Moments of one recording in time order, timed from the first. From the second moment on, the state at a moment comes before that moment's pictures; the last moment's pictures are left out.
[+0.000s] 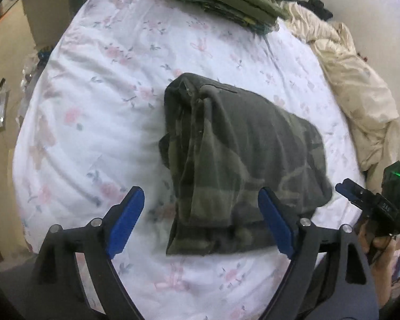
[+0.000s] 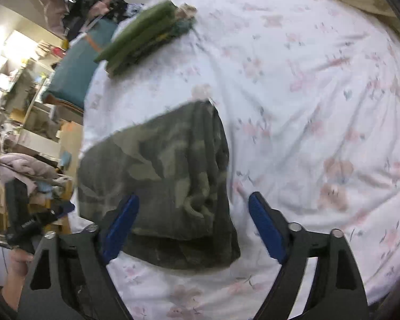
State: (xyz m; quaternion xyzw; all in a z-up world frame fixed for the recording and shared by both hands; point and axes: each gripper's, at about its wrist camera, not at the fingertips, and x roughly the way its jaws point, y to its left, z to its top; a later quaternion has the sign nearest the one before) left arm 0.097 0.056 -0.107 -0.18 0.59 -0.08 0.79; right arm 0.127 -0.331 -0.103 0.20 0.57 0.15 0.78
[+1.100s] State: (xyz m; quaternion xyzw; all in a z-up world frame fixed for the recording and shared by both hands) left arm 0.072 0.036 -0.122 -0.06 0.67 -0.07 0.73; right arm 0.078 -0.302 -0.114 0.12 0.65 0.16 0.73
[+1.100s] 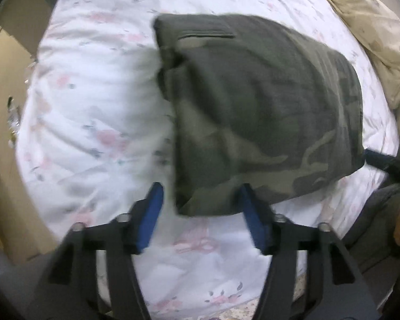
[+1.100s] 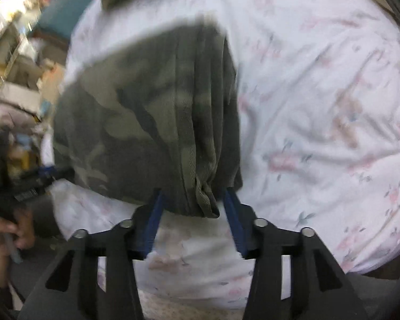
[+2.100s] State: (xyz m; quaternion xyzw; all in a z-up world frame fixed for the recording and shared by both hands) left arm 0.183 0.068 -0.101 -0.18 0.55 -0.04 0.81; right arm 0.202 -0.292 -0.120 0.17 0.57 0.14 0.79
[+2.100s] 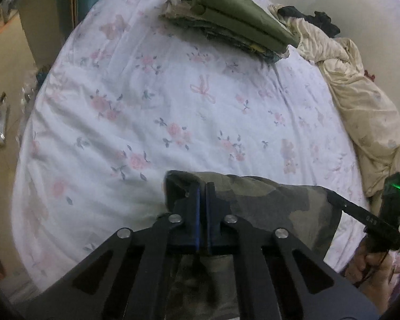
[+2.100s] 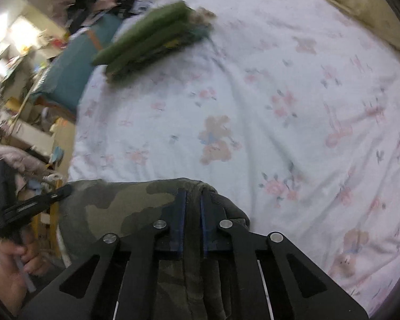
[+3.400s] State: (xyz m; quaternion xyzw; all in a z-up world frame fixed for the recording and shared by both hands) left arm 0.157 0.007 -0.131 -0.05 0.56 -0.07 0.83; right arm 0.174 -0.252 -0.123 0.05 0.53 0.14 0.83
